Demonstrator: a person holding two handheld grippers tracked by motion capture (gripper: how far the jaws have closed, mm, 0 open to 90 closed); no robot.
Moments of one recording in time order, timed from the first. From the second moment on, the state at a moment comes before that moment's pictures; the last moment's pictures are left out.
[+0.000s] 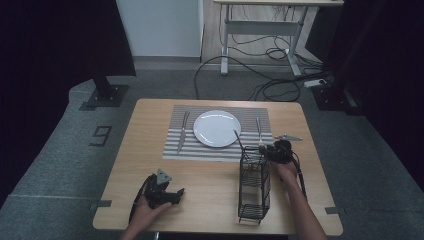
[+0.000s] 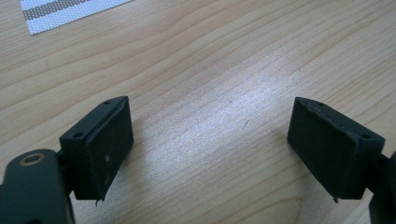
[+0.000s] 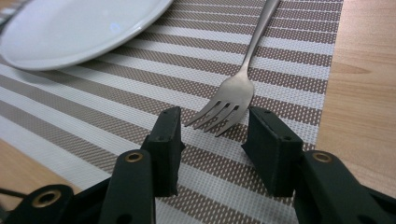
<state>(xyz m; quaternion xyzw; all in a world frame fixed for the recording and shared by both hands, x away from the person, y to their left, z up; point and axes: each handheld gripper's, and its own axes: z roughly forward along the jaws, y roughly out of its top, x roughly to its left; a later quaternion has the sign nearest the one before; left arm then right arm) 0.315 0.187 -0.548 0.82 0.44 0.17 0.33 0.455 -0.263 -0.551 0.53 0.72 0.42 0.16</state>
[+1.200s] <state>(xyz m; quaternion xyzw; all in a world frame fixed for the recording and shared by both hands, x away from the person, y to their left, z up) 0.314 0.186 -0.548 0.82 0.44 0.17 0.33 0.373 -0.279 -0.532 0.48 0.73 0.46 0.18</state>
